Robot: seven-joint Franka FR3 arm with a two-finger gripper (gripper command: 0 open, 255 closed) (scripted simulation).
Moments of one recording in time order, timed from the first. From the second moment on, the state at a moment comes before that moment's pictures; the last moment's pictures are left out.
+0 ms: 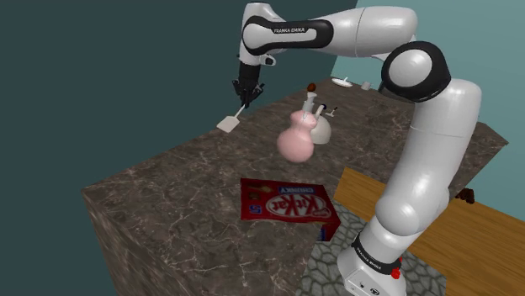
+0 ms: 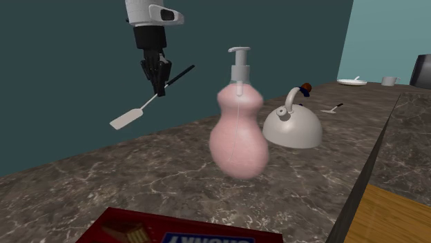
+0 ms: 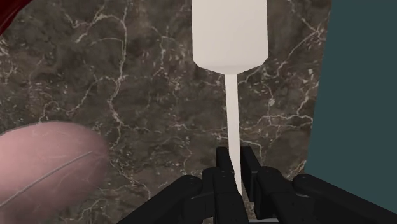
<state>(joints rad) -0.21 0.26 0.30 -1.55 -0.15 1.81 1.46</state>
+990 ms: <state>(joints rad) -0.19 -0.31 0.32 -2.17 0.03 1.88 1.45</state>
